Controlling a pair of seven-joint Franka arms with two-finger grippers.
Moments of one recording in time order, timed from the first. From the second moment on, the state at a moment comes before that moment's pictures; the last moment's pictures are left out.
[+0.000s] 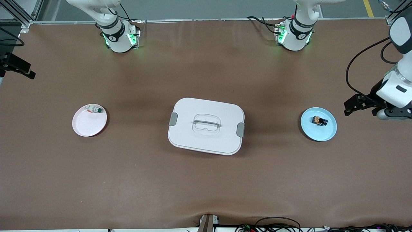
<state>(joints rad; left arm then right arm) -0.03 0.04 0.01 -1.74 0.02 1.92 -0.01 -0.05 0.02 0.00 -1.39 0.01 1.37 0.03</state>
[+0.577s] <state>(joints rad) -0.04 -0.01 0.01 -1.63 0.01 1.72 -0.02 -0.05 0.01 0.00 -1.39 0.01 1.37 0.03</state>
